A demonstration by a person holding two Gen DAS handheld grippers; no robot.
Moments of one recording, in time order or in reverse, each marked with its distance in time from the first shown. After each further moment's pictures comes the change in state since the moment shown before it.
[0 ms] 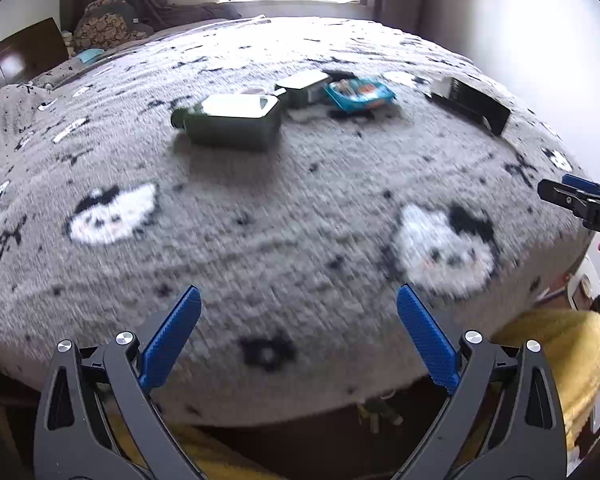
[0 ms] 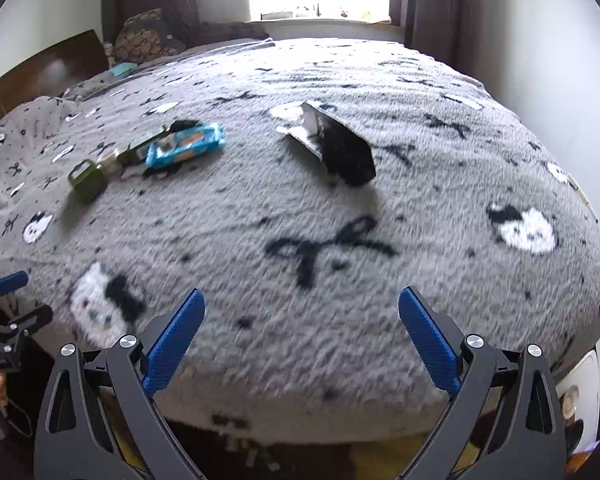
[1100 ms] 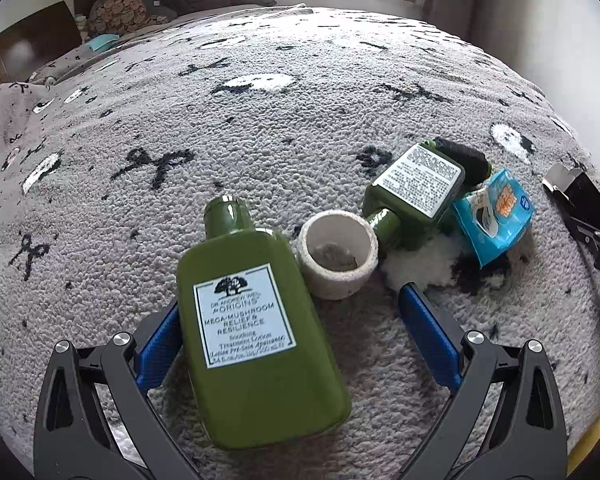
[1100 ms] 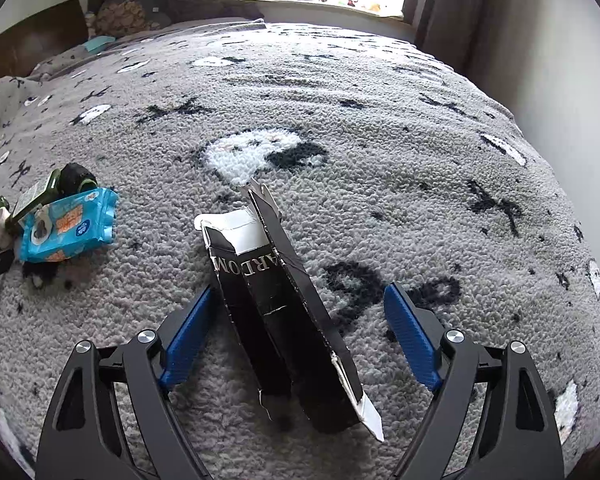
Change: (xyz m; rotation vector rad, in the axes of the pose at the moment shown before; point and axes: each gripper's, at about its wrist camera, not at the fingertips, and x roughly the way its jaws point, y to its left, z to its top) left arm 0.120 0.044 0.129 -0.081 0.053 0.070; right arm 0.132 -0.019 0.113 -0.090 0.068 -0.071
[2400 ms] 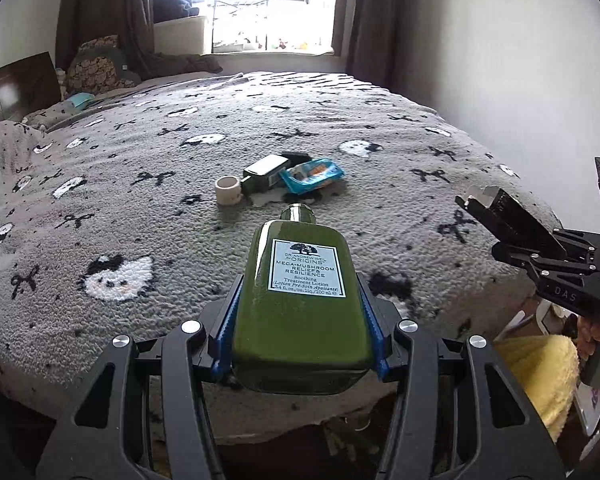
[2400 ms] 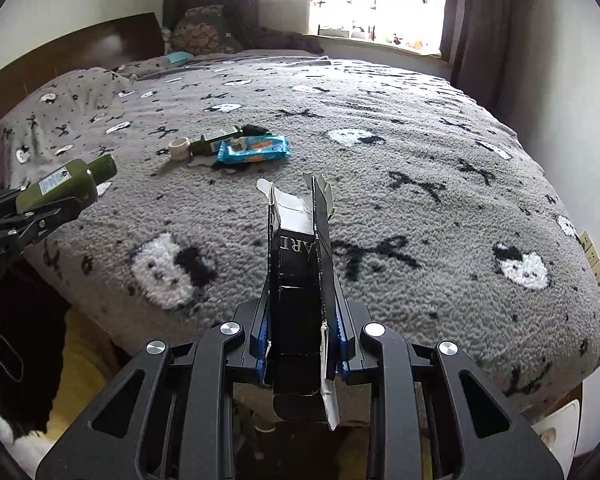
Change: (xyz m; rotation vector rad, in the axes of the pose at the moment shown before) left arm -0.190 -0.058 -0.131 0.107 -0.230 -0.171; right arm -0.179 0.045 -0.139 -0.092 -0.119 0.160
